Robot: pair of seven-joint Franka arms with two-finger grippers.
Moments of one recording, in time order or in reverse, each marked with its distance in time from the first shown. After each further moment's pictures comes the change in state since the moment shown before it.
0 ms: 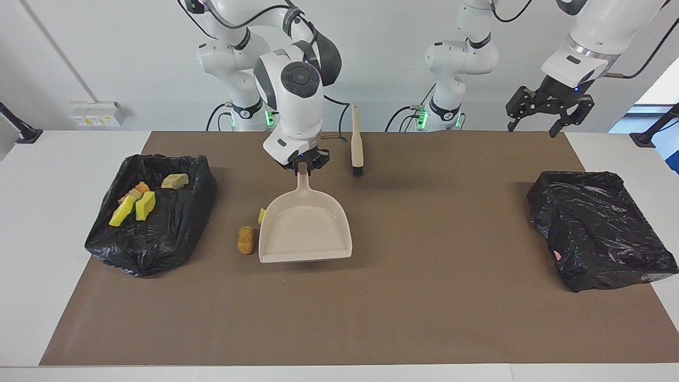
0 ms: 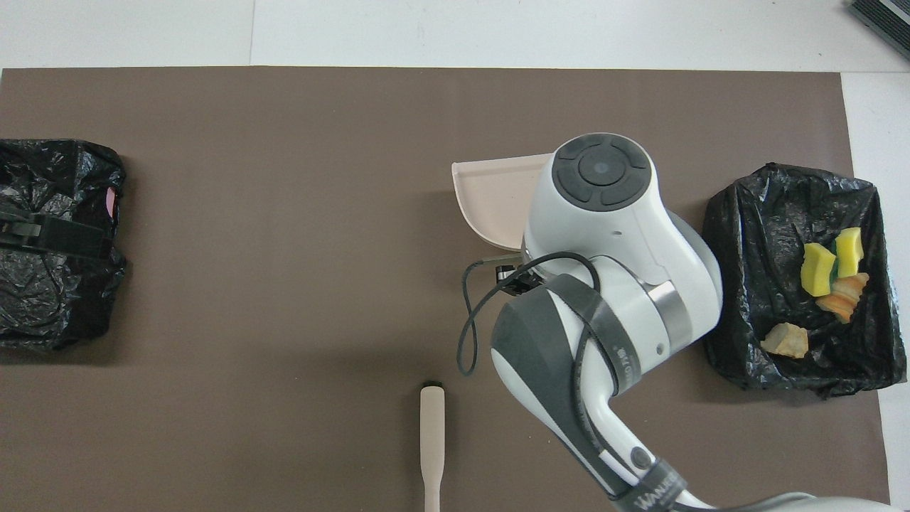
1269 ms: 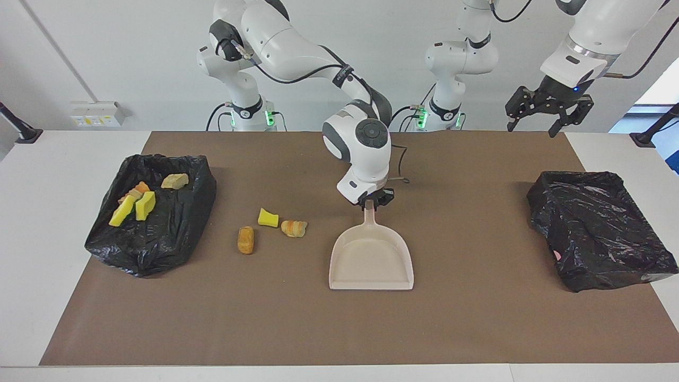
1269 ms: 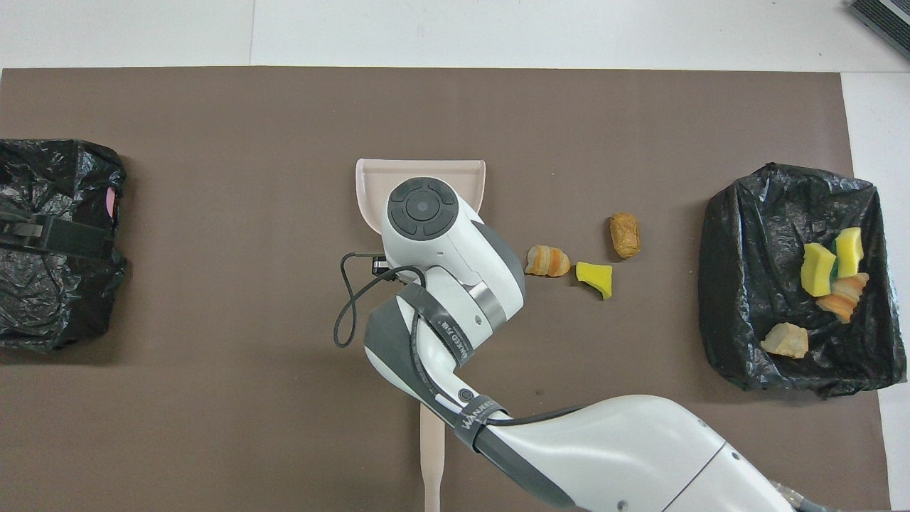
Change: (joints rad) left arm 0.033 0.000 -0.035 0.000 0.000 -0.001 -0.001; right arm 0.184 0.352 -0.011 0.203 -0.006 0.272 0.210
